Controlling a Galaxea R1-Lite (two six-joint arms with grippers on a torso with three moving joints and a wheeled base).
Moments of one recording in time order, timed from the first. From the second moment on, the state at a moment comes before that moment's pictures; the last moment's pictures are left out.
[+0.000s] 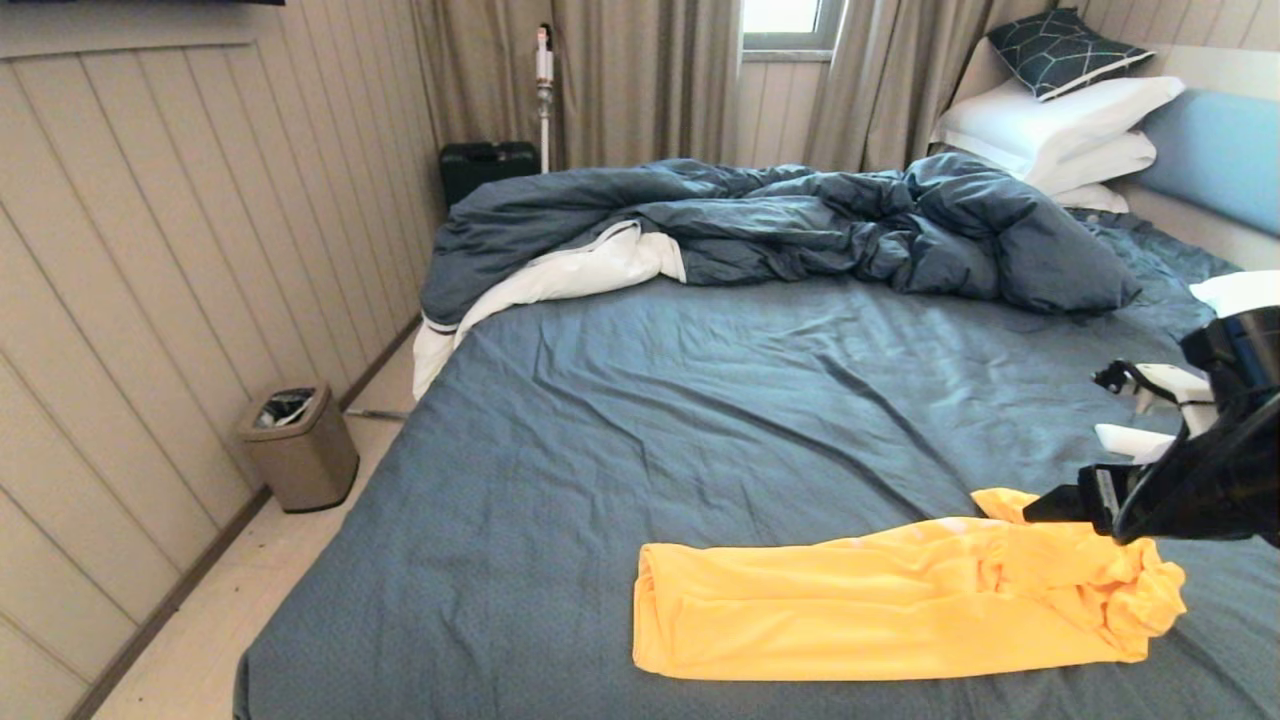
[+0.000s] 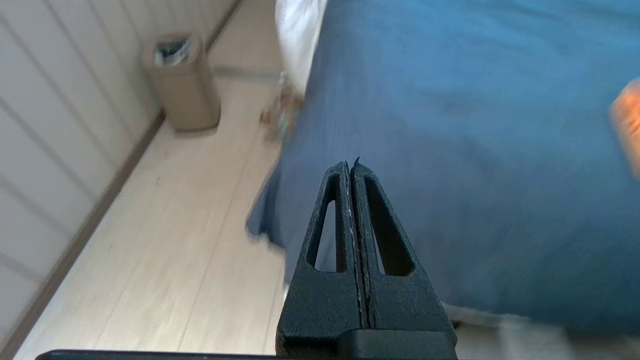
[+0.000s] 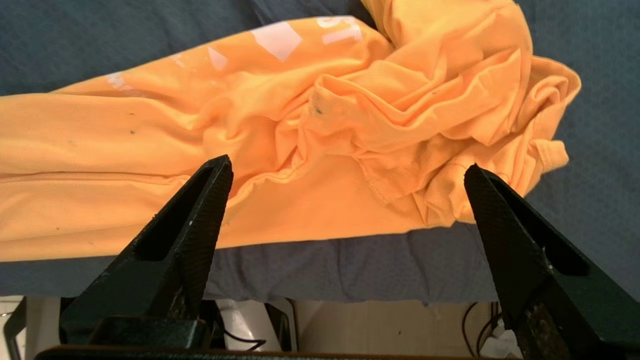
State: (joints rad) left arm 0.00 0.09 -0.18 0.22 0.01 -0.01; right arm -0.17 1.58 -0.99 0.32 0.04 -0.04
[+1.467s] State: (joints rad) left arm -0.78 1.90 -0.95 -0.17 -0.24 -0.48; right arm -0.09 1.59 -1.14 0.33 0.03 -0.01
